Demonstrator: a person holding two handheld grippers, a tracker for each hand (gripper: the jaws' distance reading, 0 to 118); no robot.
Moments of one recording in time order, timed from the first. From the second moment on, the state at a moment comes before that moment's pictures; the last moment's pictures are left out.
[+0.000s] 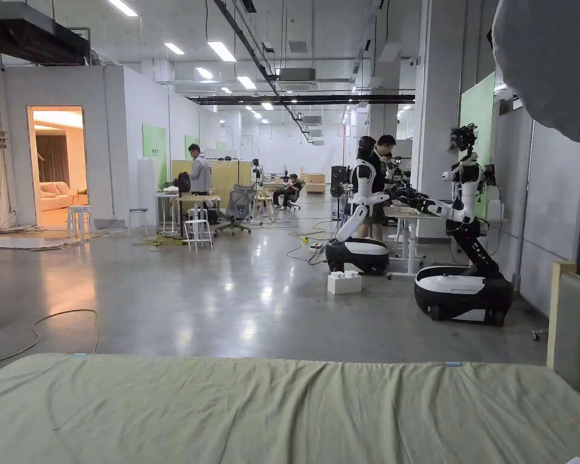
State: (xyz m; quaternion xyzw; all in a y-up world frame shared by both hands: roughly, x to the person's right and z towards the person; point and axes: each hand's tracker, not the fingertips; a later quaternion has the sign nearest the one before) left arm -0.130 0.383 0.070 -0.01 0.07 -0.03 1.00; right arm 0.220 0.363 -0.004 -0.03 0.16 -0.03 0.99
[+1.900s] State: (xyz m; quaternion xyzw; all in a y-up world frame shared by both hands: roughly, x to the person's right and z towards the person) left arm -0.132 0.379 0.069 -0.01 0.09 -0.04 1.00; right arm 0.217 0.361 -0.011 -0.05 0.14 -0.01 0.99
